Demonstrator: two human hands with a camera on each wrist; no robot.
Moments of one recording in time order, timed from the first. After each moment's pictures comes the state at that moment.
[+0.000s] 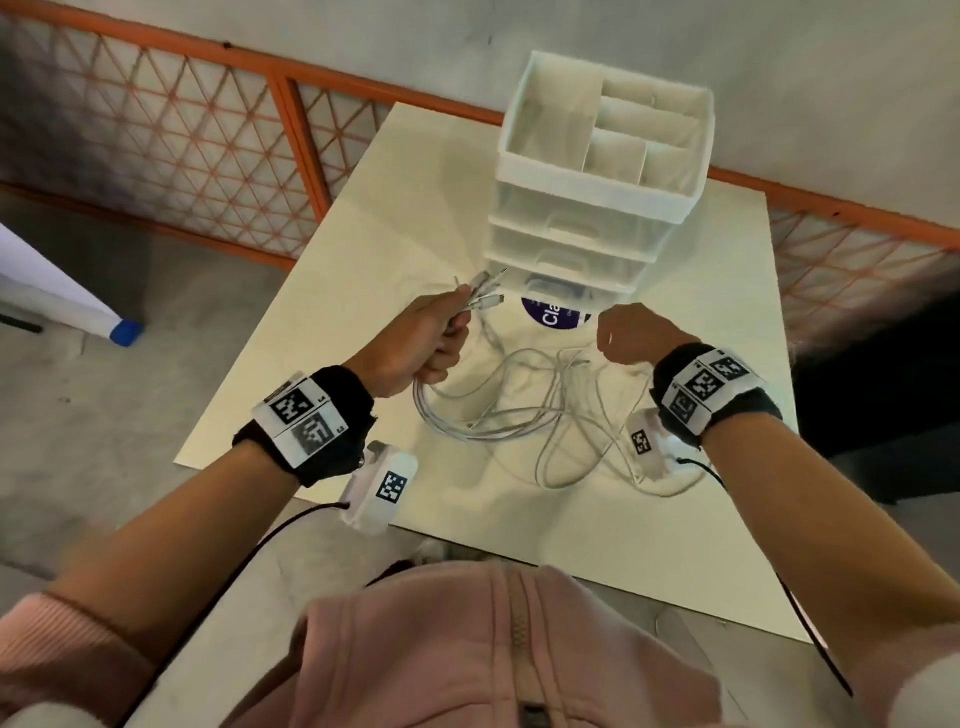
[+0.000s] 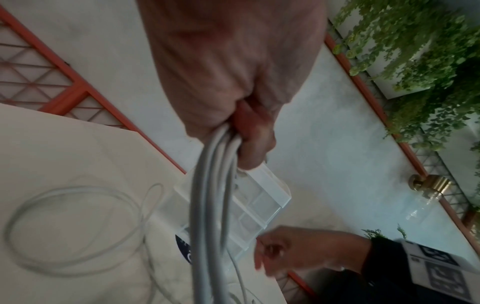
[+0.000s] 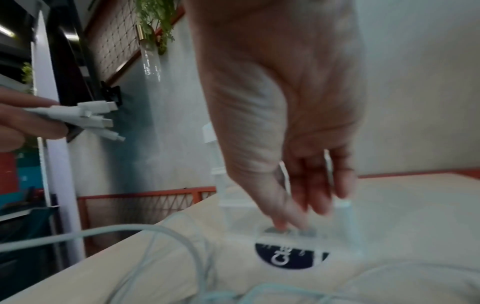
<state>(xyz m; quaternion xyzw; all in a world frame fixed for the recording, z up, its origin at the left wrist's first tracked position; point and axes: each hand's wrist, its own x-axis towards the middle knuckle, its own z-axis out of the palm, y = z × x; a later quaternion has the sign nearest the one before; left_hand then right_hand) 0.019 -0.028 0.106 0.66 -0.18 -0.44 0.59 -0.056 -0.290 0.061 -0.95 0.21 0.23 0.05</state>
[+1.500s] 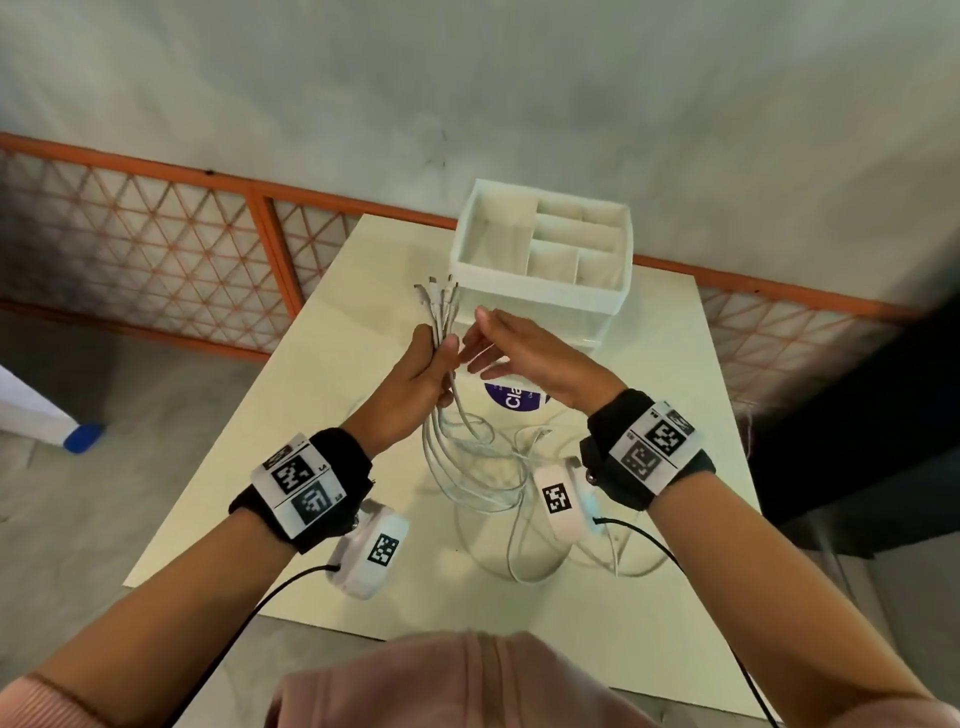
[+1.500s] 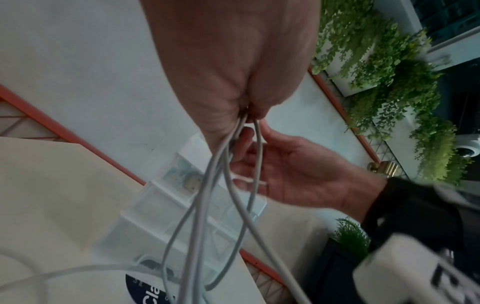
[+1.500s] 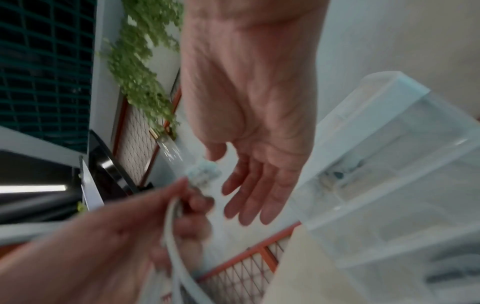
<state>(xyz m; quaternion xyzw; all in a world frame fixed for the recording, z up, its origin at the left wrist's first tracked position) 0.025 -0.070 0.129 0.70 -0.27 -0.25 0.61 -0.031 -0.219 0.158 -0.80 0.13 0.05 0.59</state>
